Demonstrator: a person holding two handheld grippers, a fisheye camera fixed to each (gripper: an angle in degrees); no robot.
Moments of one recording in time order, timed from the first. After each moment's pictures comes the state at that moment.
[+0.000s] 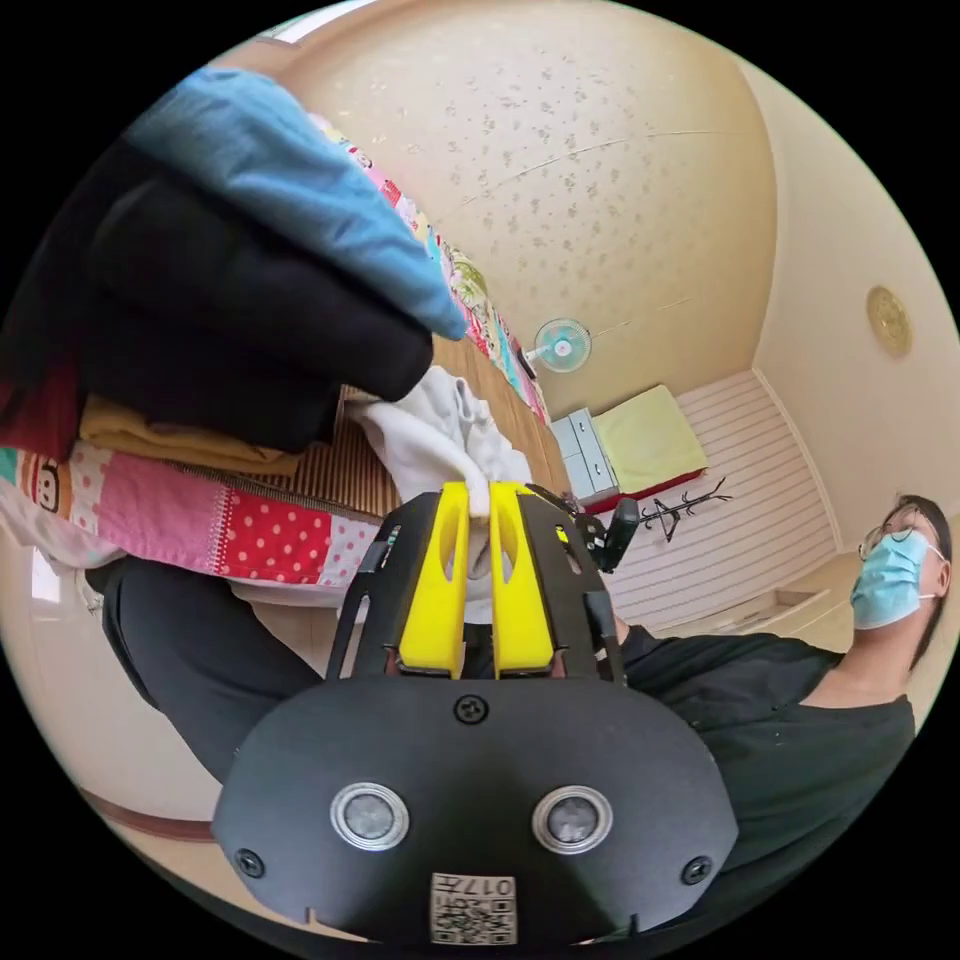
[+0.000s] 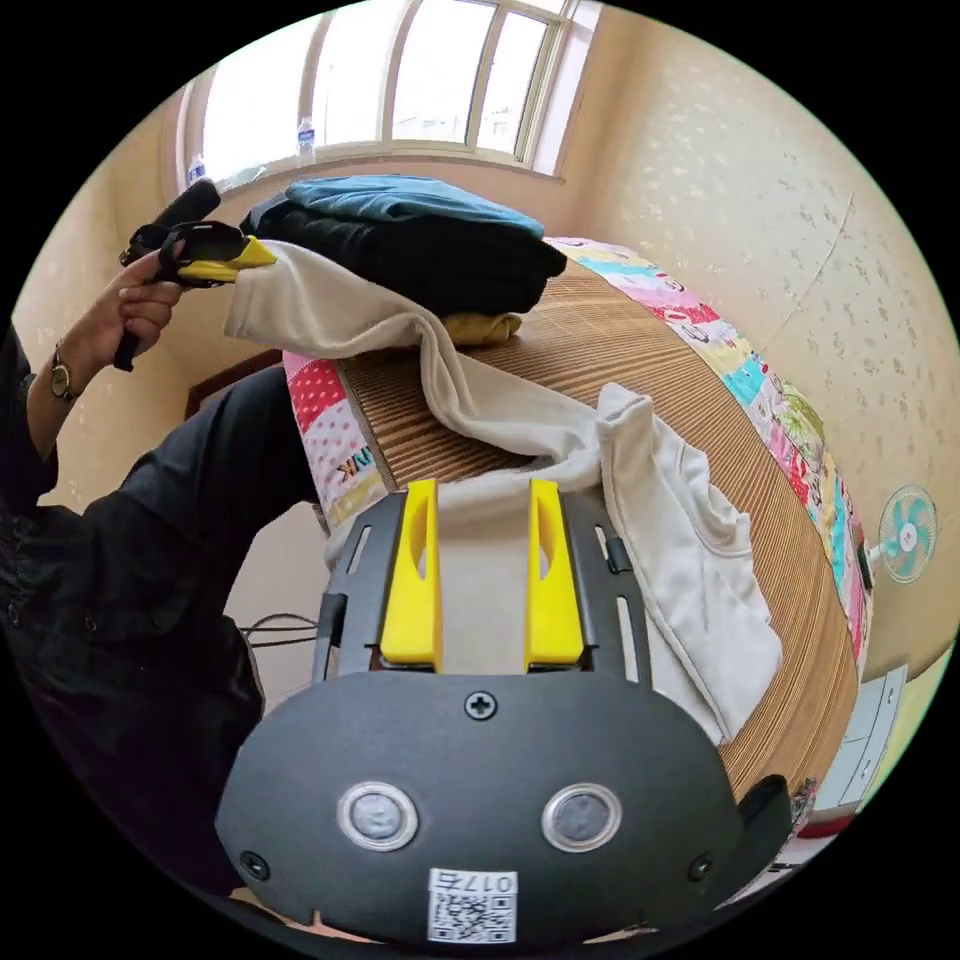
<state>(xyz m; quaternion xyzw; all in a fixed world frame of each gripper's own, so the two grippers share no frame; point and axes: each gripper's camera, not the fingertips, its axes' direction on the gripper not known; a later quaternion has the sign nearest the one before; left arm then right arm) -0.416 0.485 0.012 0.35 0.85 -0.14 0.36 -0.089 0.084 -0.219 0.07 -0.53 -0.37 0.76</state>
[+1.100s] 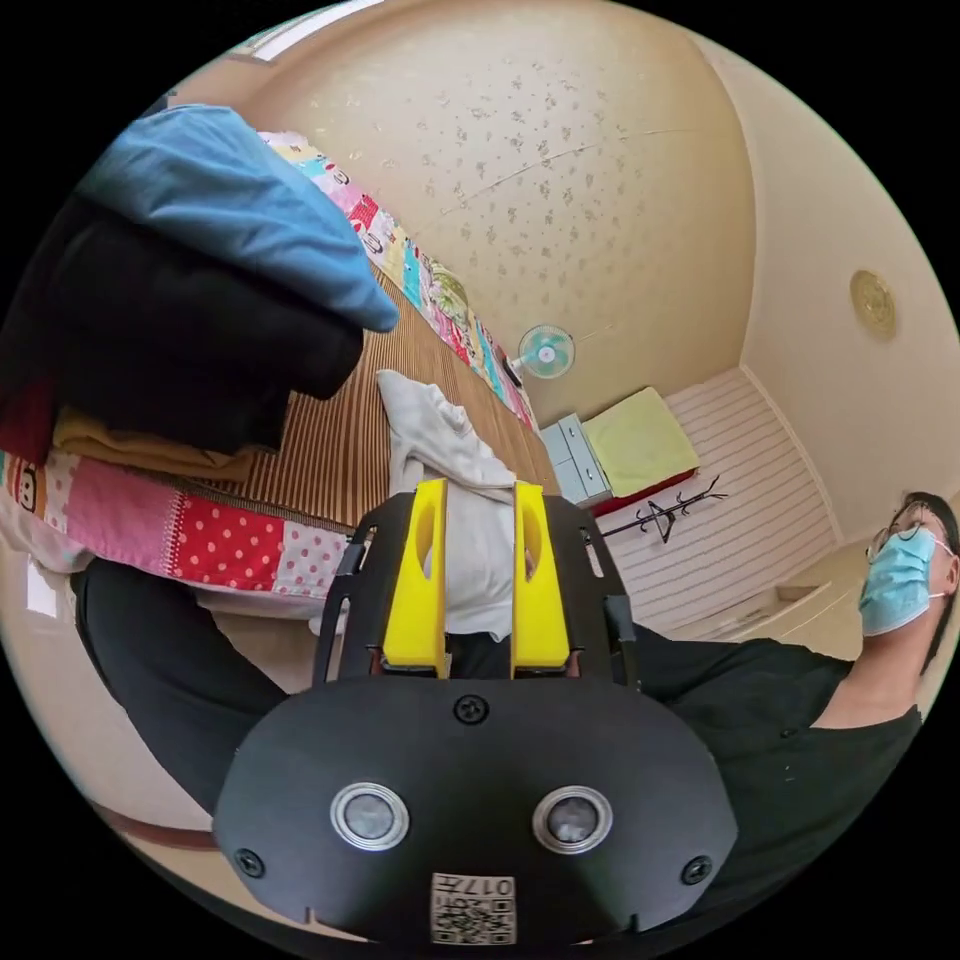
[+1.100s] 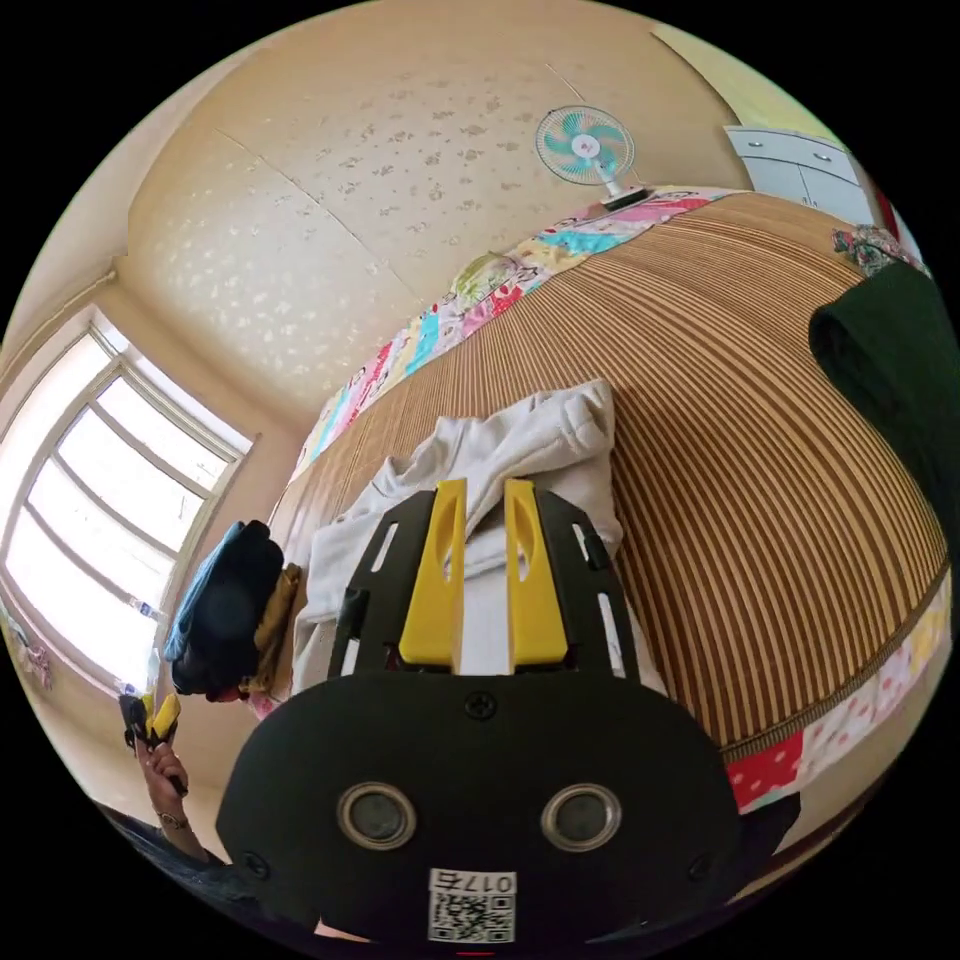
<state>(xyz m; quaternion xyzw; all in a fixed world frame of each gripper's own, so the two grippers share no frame) -0.241 0.433 -0.030 0.33 0.85 -0.13 0.38 0.253 0.093 0.242 -0.15 -0.49 0.27 0.81</state>
